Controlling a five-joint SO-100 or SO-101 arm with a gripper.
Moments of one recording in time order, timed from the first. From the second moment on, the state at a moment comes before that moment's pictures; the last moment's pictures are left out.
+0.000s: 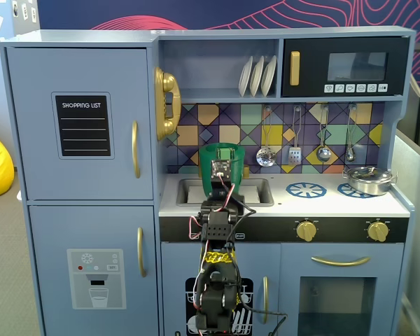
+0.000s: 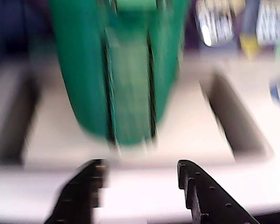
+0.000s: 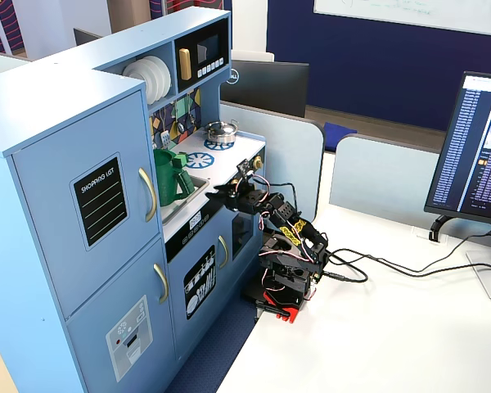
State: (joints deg) arm 4.4 169.1 136.5 32.8 -95.2
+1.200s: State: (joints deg) arm 6.2 130.5 106.3 17.9 -97.6
